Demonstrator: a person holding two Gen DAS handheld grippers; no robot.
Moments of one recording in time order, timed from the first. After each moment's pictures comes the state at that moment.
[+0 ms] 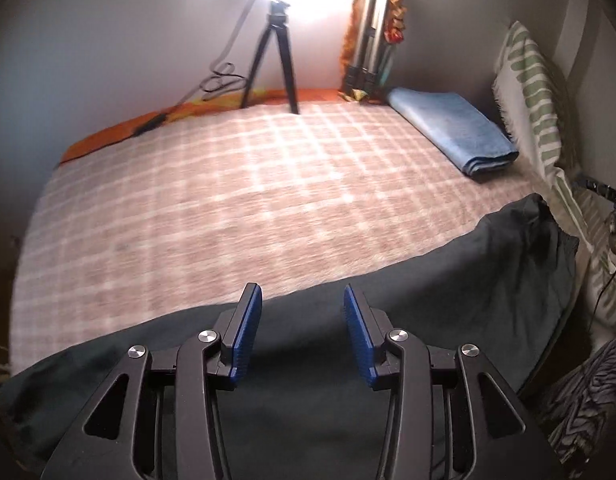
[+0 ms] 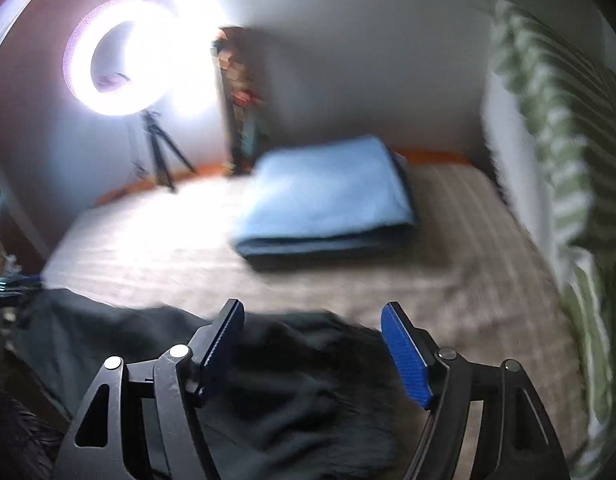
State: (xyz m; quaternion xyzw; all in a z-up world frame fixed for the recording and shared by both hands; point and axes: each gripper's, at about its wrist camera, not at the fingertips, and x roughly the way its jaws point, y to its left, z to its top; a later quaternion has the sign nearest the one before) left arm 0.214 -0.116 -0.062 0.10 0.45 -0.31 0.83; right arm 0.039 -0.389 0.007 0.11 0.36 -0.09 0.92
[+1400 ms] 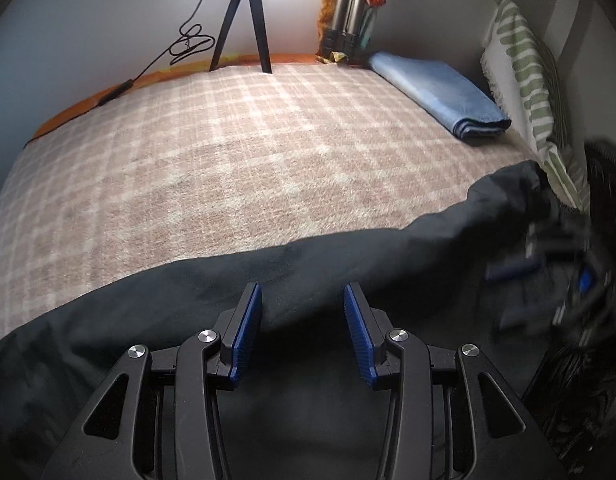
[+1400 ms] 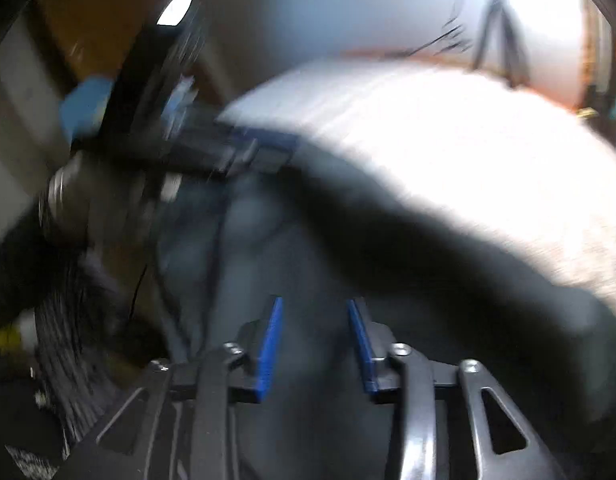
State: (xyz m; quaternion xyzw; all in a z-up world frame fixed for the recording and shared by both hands) left arm 0.198 -0.128 -0.106 0.10 0.46 -0.34 0.81; right arm 0.130 -0.148 -0.087 0.03 0.45 0.27 0.85
